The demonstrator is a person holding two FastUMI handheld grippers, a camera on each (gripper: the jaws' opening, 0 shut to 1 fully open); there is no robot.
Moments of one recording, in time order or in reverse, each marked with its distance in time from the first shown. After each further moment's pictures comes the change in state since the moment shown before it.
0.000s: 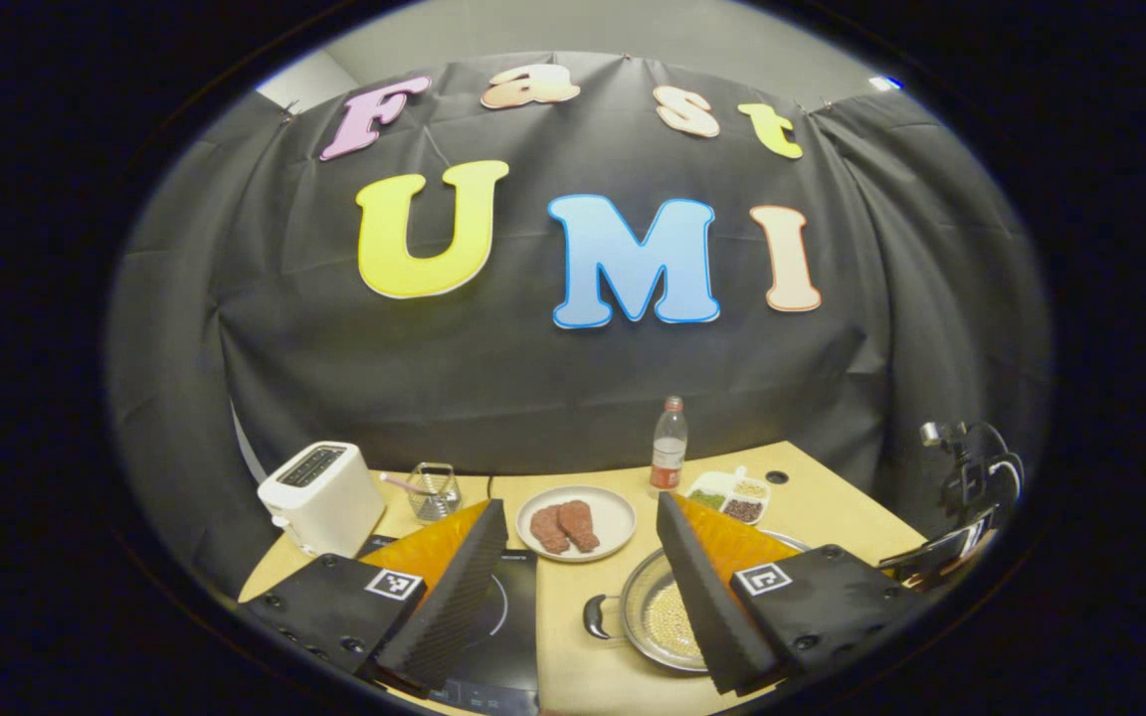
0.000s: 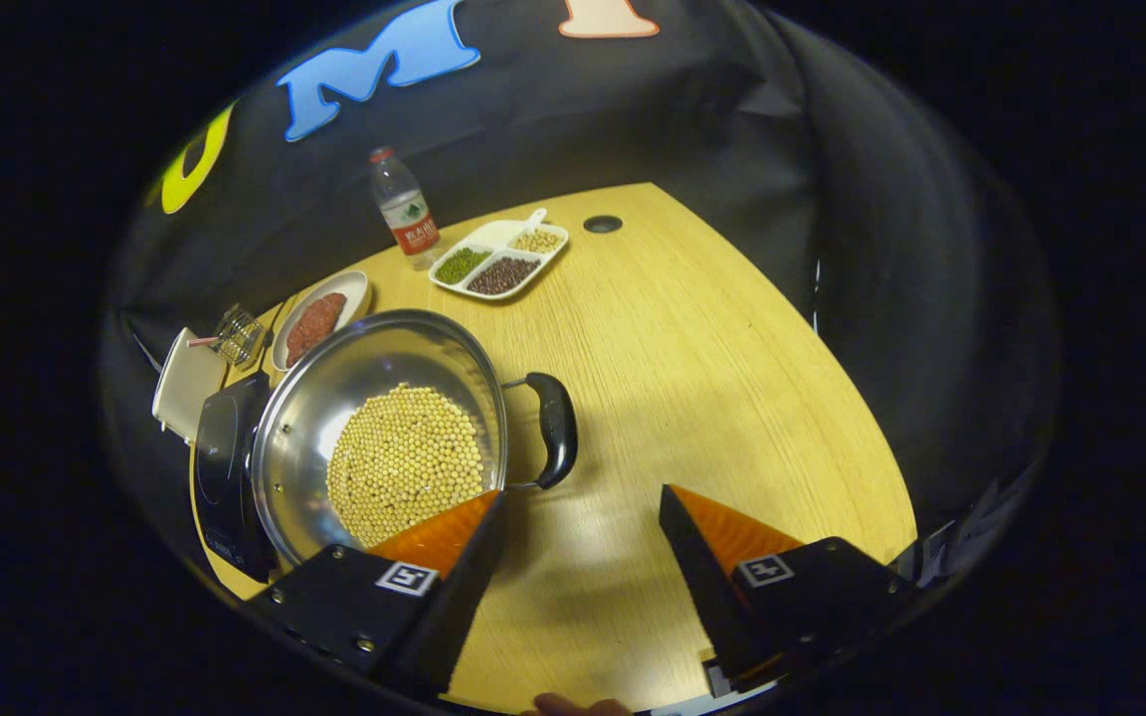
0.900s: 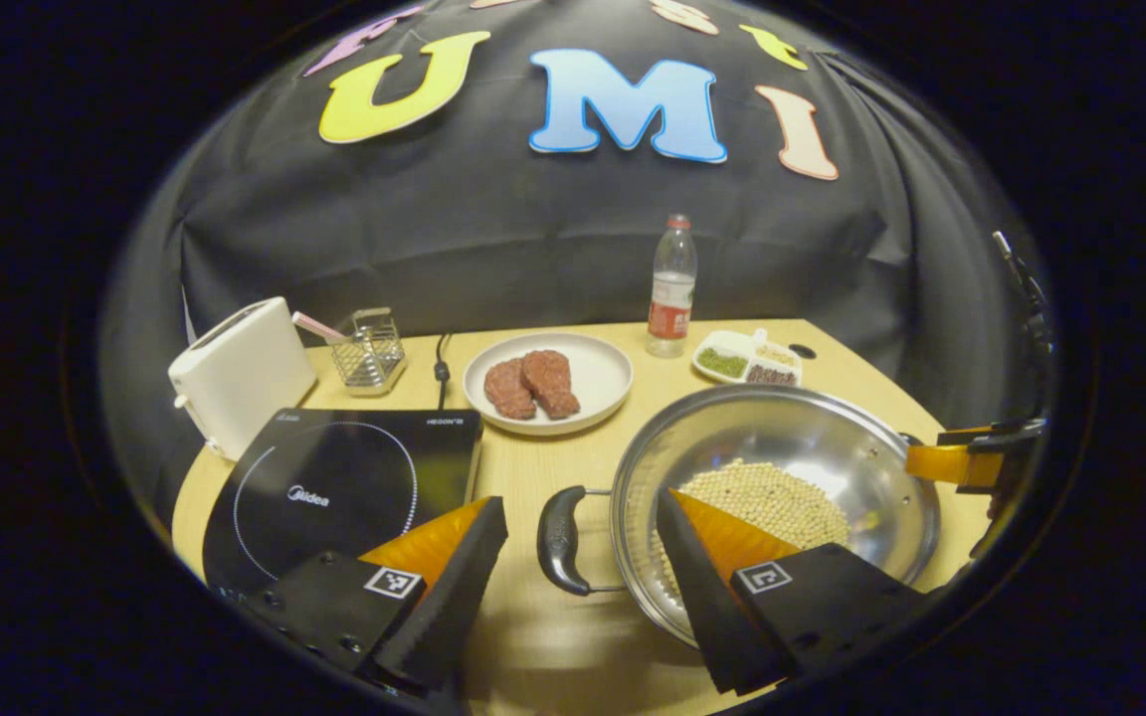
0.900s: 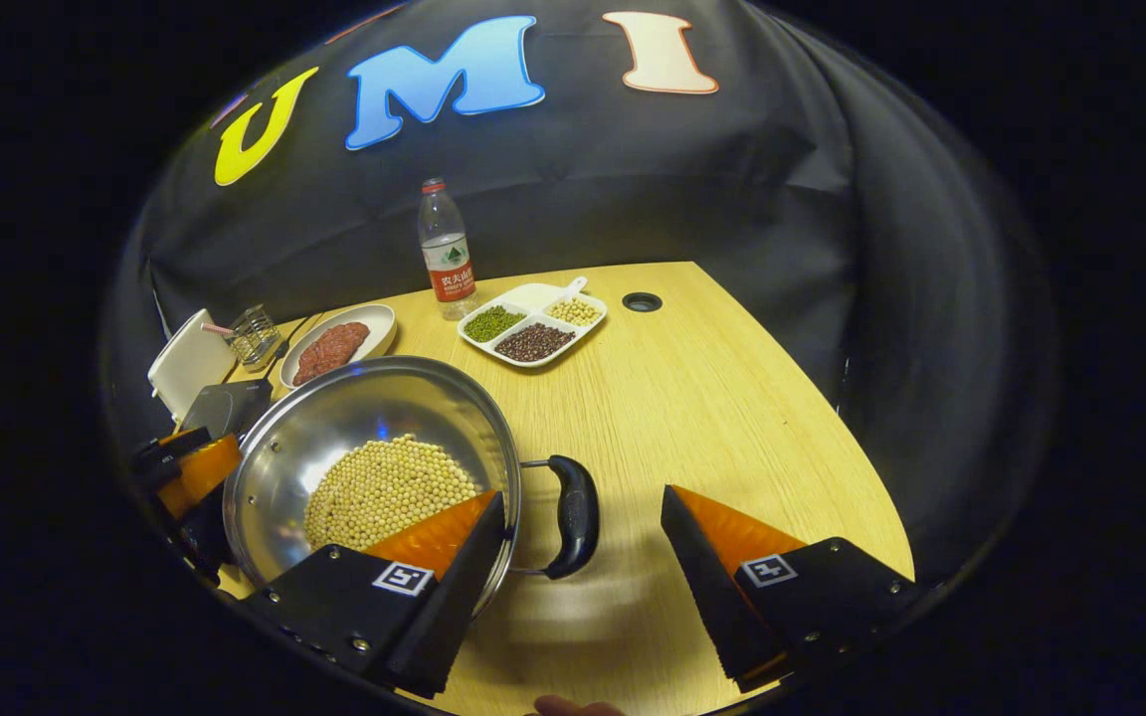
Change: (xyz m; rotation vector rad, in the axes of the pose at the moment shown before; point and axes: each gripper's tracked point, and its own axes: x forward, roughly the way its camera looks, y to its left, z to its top) left arm 0.105 -0.015 -0.222 -0.003 0.337 -0.011; right arm 0.059 0.011 0.027 -0.118 -0.160 0.048
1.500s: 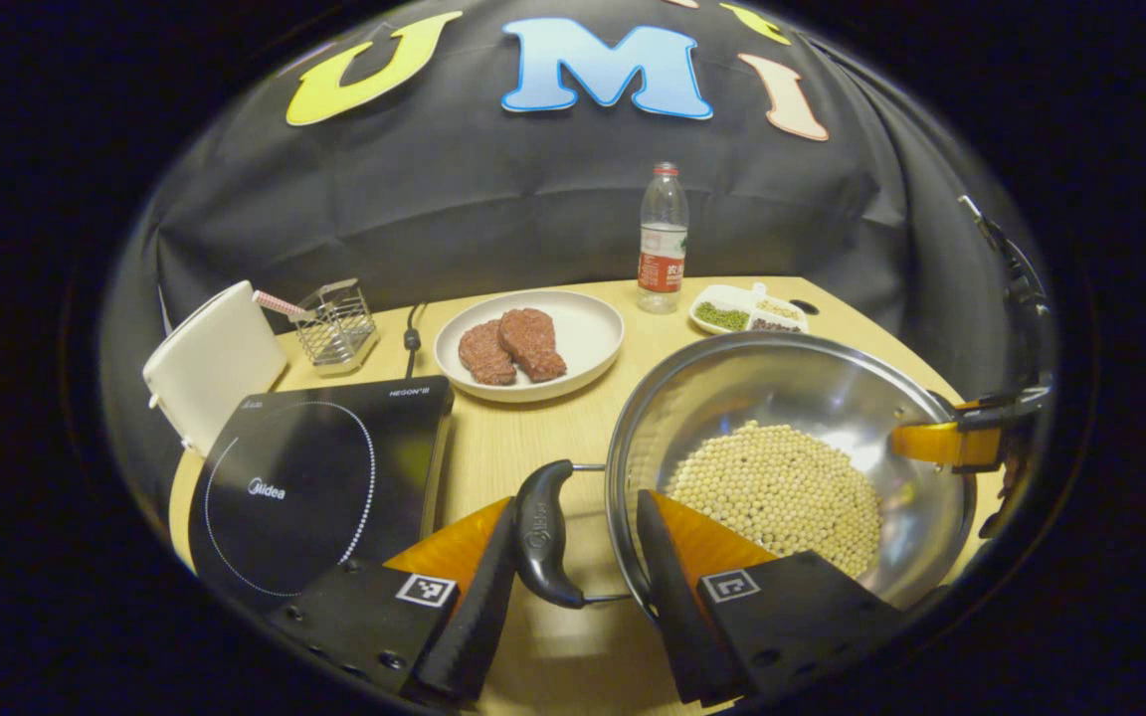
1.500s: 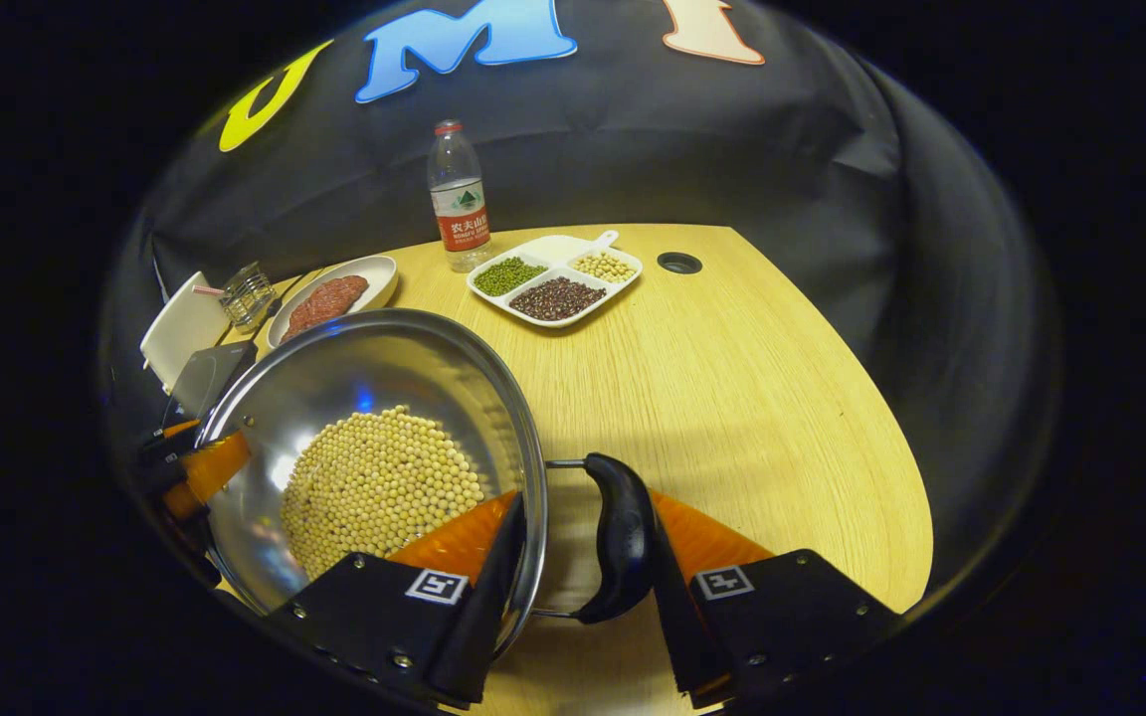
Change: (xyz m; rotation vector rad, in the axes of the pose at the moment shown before) left arm 0.029 -0.008 -0.022 0.036 0.068 -0.041; right arm 0.041 0.014 -0.018 -0.051 0.106 0.024
